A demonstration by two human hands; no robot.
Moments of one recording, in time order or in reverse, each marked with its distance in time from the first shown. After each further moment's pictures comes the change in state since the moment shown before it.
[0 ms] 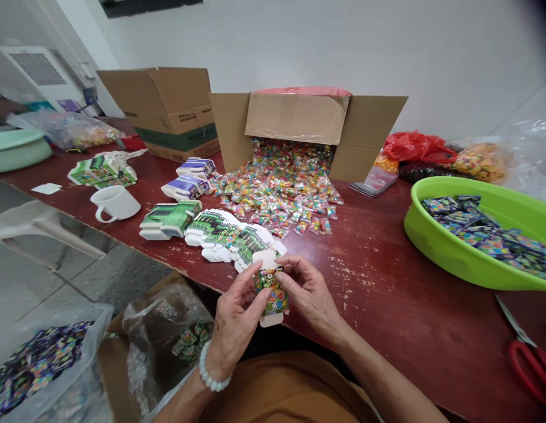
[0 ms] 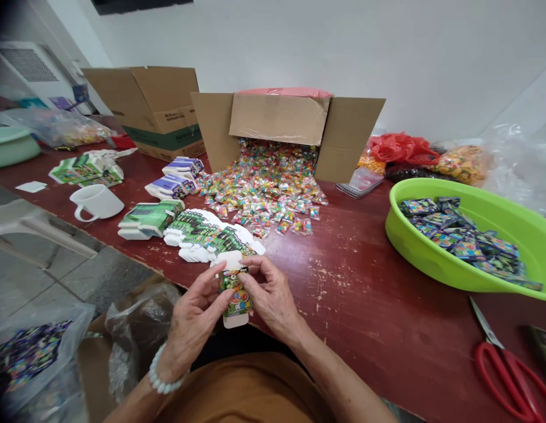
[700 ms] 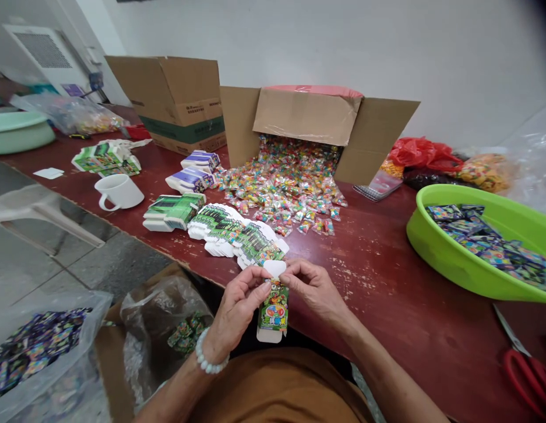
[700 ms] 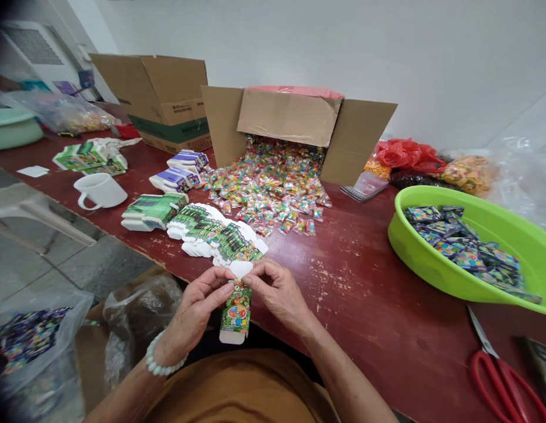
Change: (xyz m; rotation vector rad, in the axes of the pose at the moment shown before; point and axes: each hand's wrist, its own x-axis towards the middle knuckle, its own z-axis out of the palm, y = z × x) left_hand 0.006 0.001 -0.008 -0.191 -0.143 -0.114; right_hand 0.007 -0.001 -0.014 -0.145 -0.108 0.000
